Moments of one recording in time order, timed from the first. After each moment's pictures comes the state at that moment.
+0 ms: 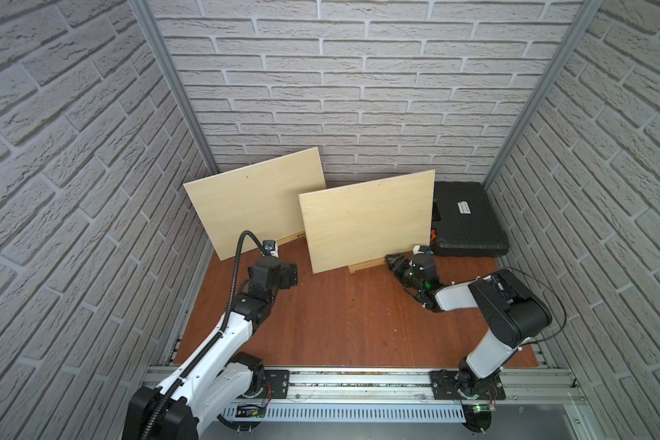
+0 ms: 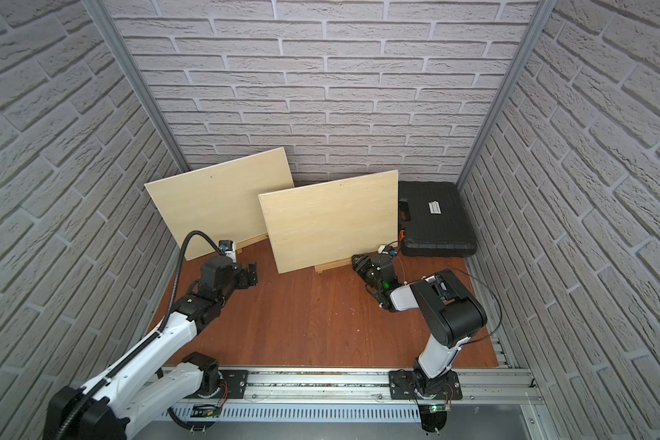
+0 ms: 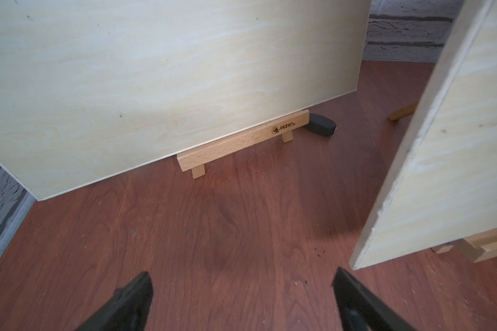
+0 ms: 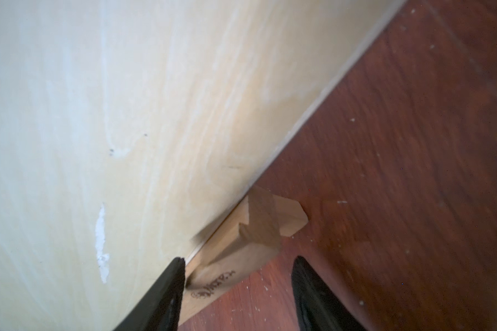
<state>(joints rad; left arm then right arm) -0.36 0.91 0.54 -0.22 -0.31 -0.21 0.34 1.72 0.52 0.70 -0.04 1.13</state>
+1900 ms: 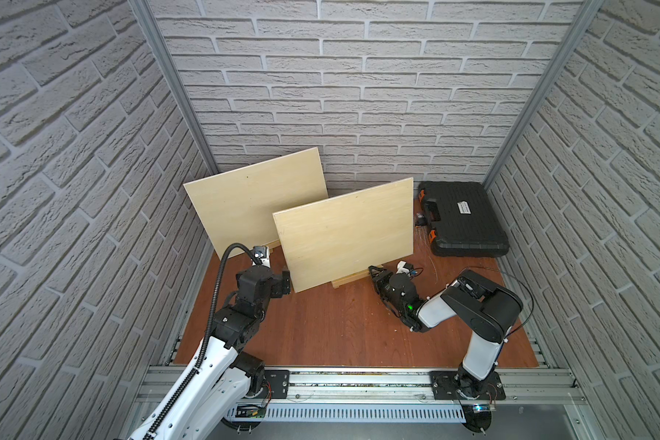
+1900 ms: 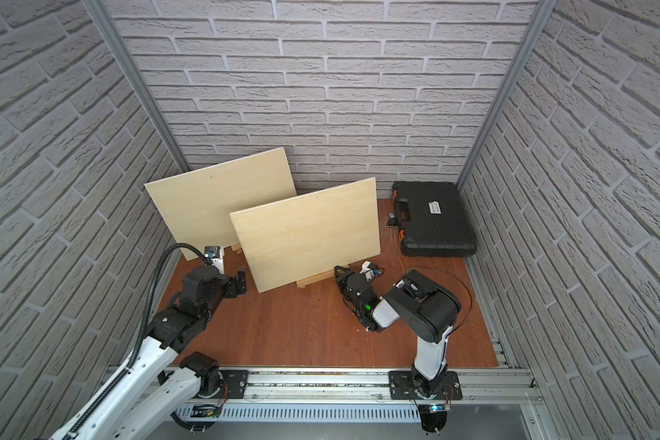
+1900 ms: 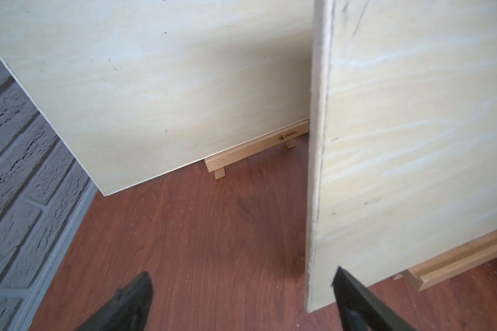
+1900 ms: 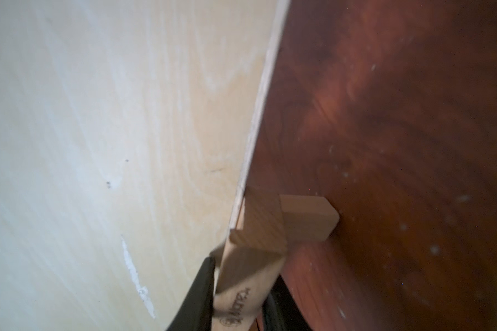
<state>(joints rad) -0.41 0.65 0.60 -0.52 -0.39 -0.19 0.68 1.83 0.45 1.00 0.25 1.55</state>
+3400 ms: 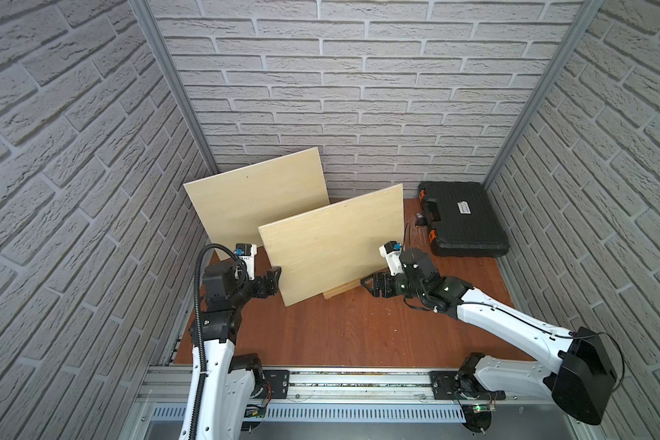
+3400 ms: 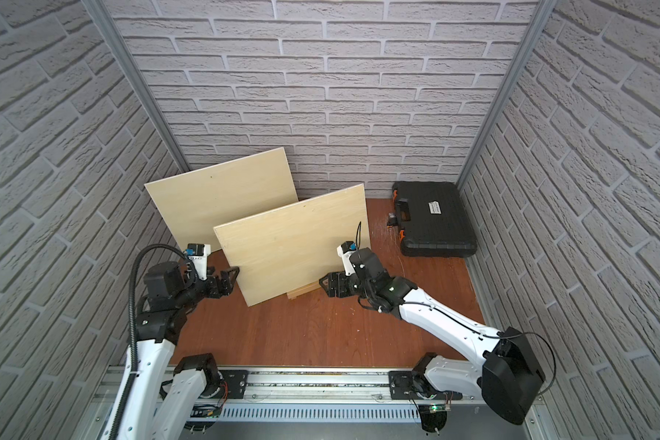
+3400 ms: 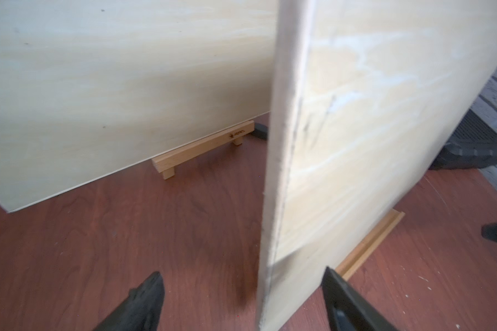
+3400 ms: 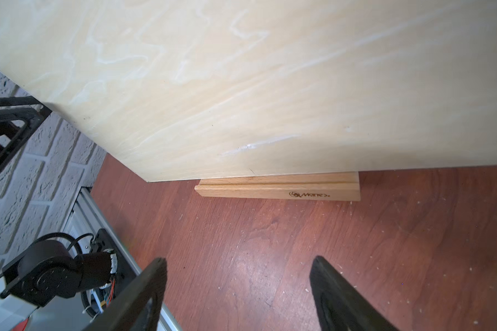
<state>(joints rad) 0.13 0.64 0.62 -0.54 0.45 0.01 0.64 1.22 0.84 -0.32 -0.22 0.53</state>
